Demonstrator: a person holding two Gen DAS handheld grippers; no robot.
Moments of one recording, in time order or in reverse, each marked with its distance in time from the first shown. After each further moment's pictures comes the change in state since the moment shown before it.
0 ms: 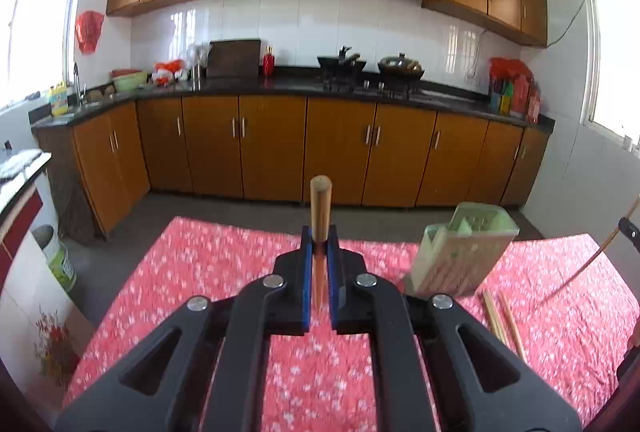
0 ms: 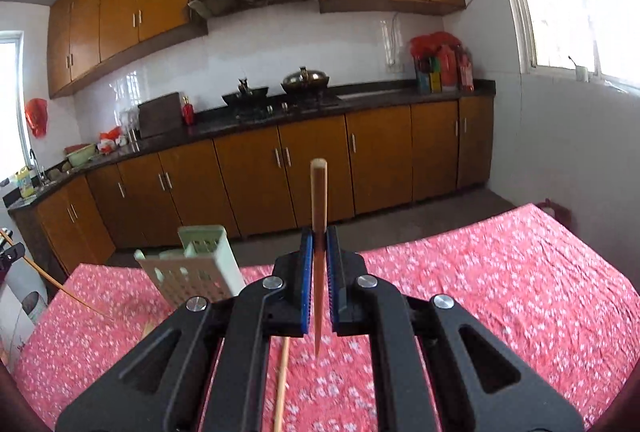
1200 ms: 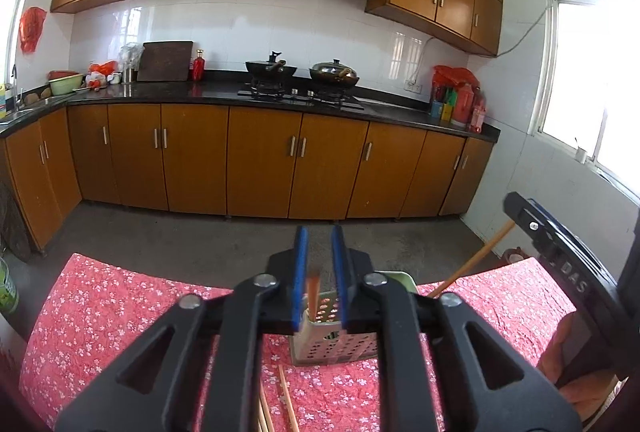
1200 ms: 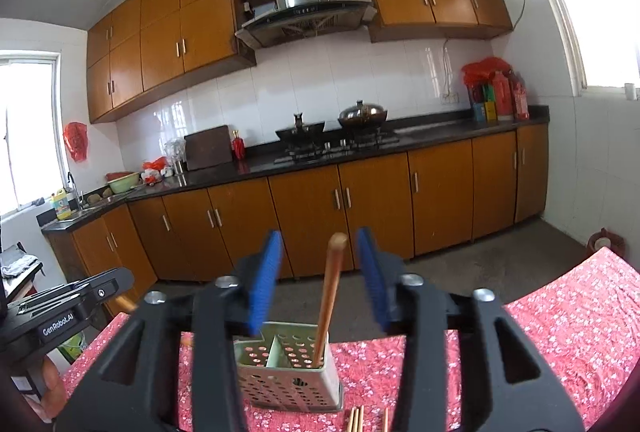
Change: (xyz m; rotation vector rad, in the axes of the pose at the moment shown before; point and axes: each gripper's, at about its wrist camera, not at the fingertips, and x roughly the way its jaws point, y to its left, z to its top) left arm 0.065 -0.111 0.057 -0.009 -0.002 -0.225; right arm 0.050 0.081 0.046 -0.001 -0.113 0.172
